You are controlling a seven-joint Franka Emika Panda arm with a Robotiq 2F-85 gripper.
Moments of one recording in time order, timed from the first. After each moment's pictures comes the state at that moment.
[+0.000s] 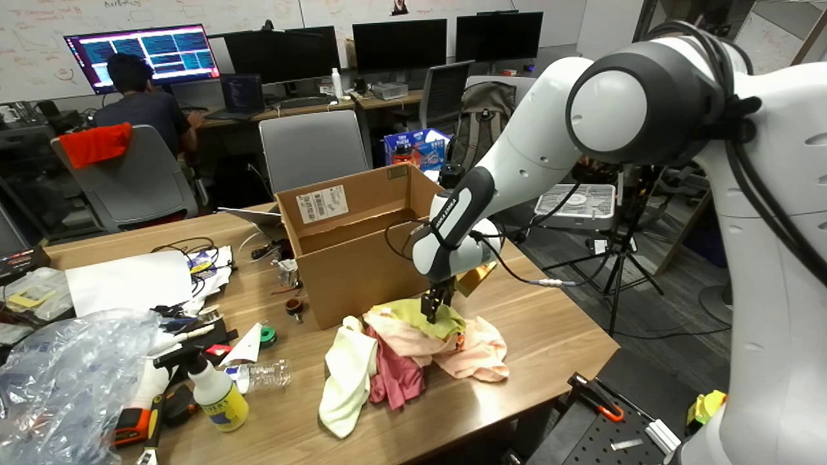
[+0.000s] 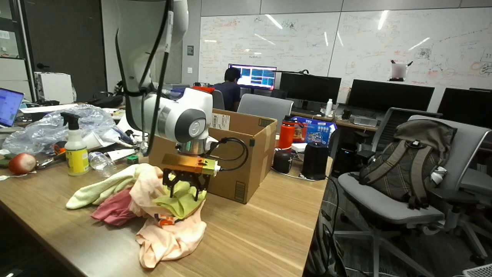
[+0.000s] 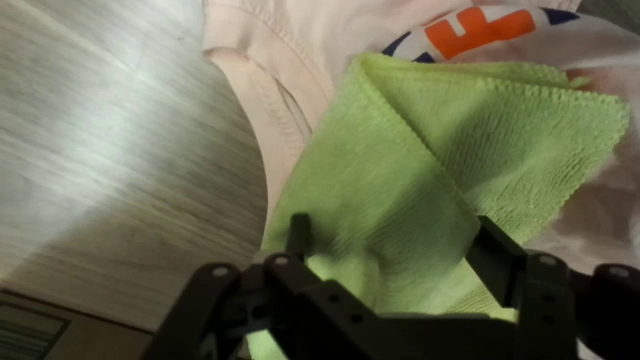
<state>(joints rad) -0.13 0.57 0.09 -2.14 0.10 2.72 -0.42</state>
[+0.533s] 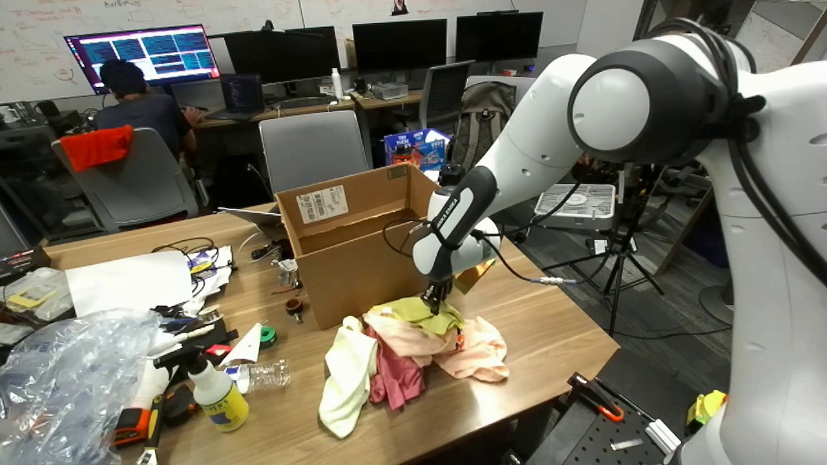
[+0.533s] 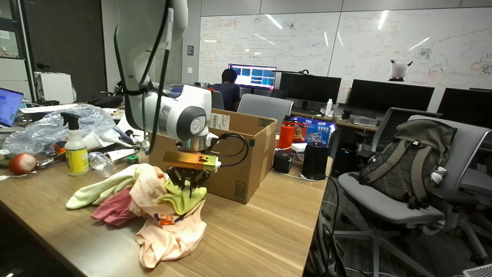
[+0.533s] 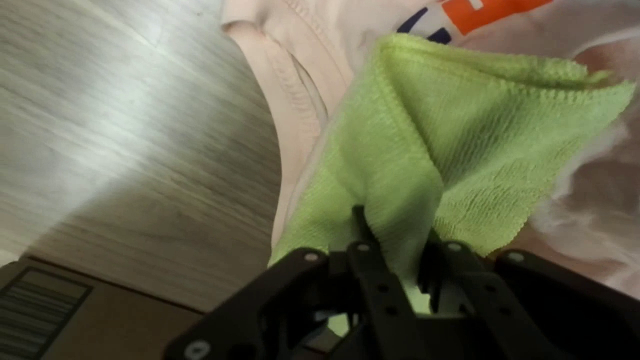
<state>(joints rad) -0.13 0.56 0.09 -2.14 0.05 2.74 -0.38</state>
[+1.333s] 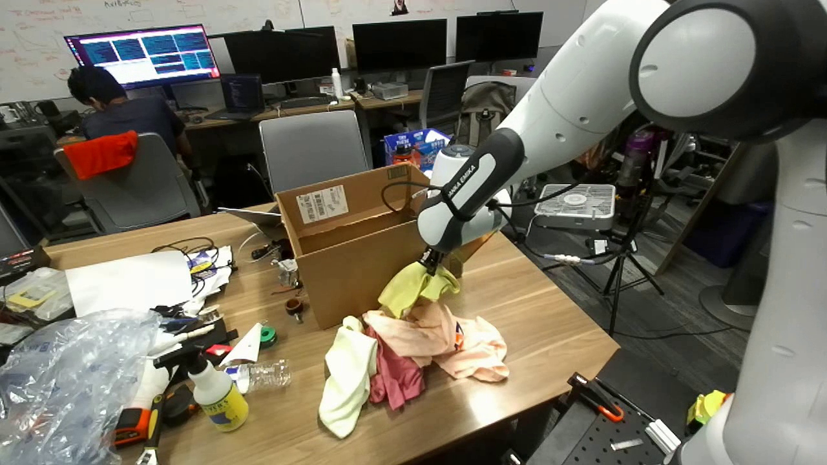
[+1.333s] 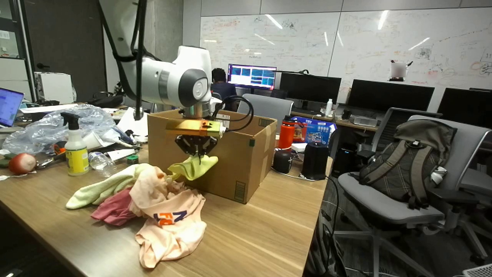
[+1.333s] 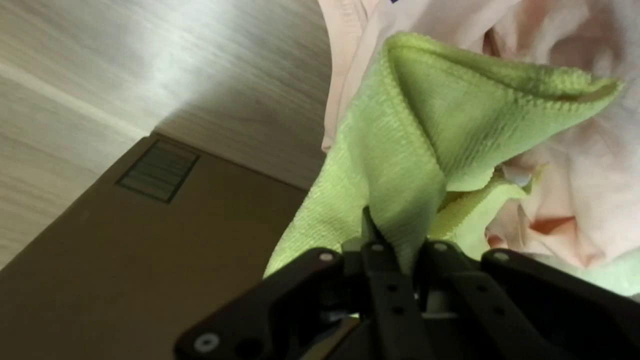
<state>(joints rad) -0.10 0.34 0.05 -2.21 -0.01 2.78 -0.28</state>
